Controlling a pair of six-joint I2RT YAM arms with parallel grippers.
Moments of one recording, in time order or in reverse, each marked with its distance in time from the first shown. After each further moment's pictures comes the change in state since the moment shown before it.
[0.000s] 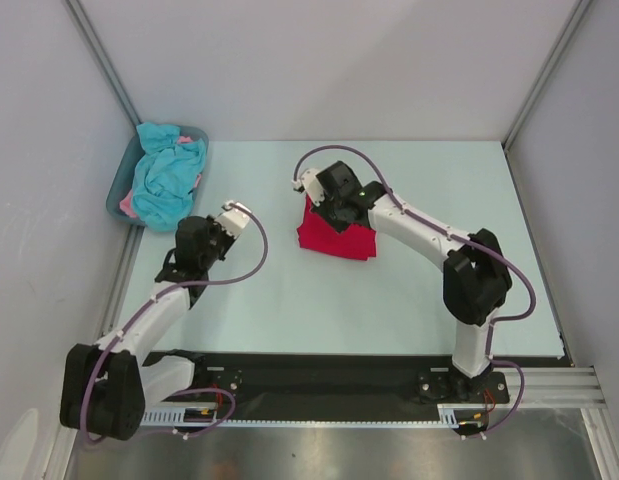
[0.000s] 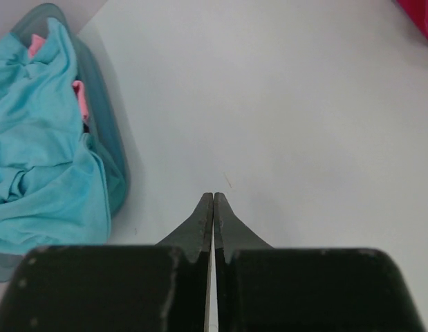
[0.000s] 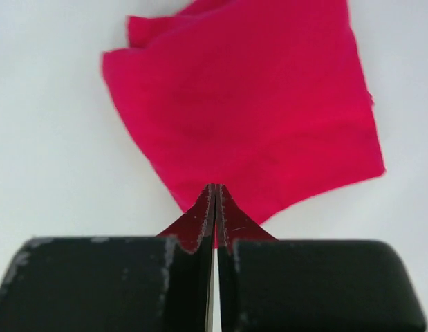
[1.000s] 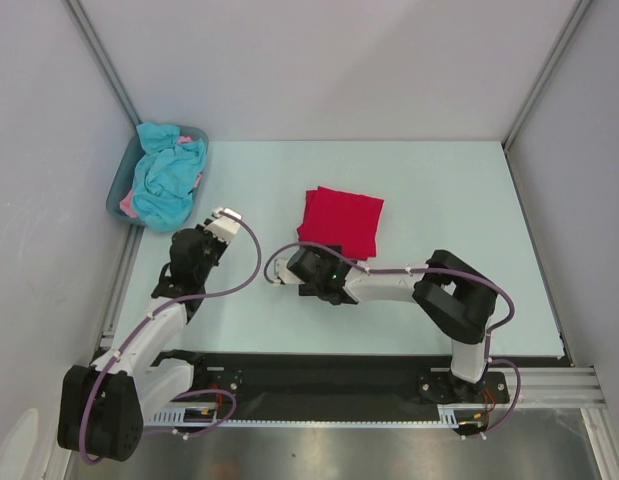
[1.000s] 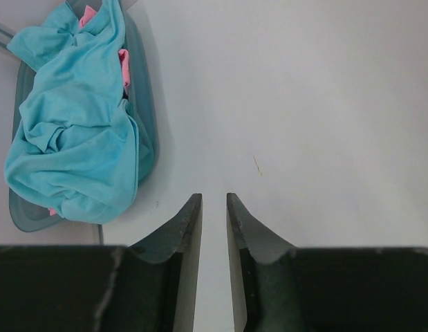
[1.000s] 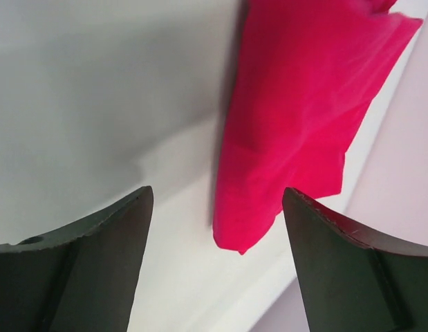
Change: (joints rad) left arm 0.015 -0.137 -0.121 0.081 -0.122 -0.032; right arm 0.336 -0.010 -0.457 0.413 0.452 -0.417
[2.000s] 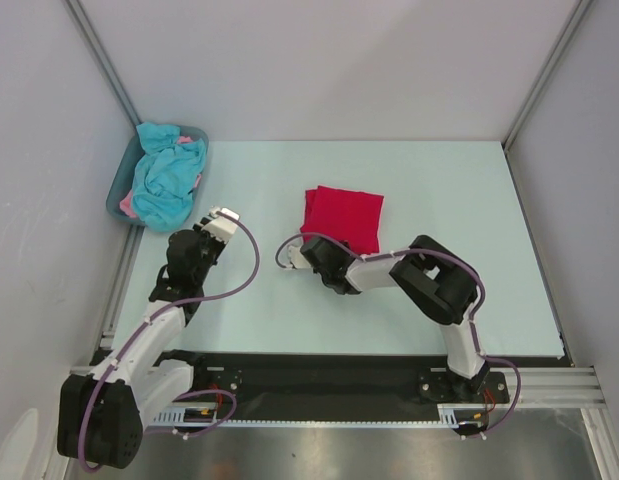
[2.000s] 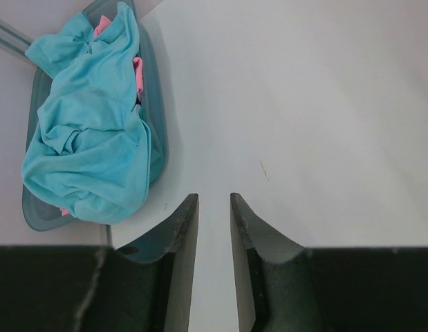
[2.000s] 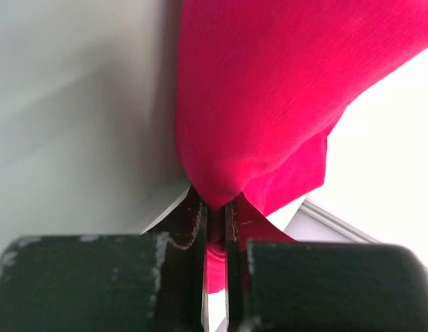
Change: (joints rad) left arm 0.003 -0.042 0.000 -0.006 -0.003 0.001; right arm -0.134 0.161 -0.066 0.357 0.094 -0.233
